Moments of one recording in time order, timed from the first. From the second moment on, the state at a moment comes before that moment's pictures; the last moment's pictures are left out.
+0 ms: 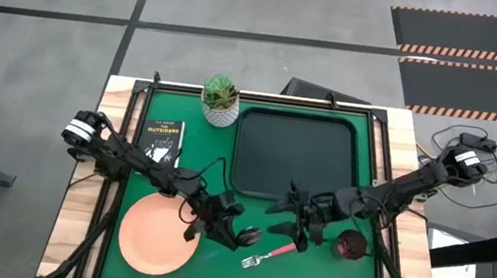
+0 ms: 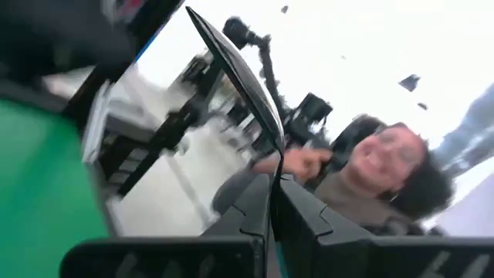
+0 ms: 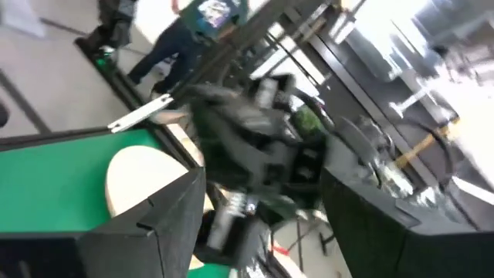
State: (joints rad) left arm -0.29 1.67 0.82 1.06 0.49 -0.82; right arm 0.40 1.38 0.70 0.74 0.08 -0.86
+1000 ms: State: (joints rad) left arm -0.29 1.77 0.80 1.14 0.55 -0.82; right arm 0.49 1.61 0.91 0.65 0.23 -1.07
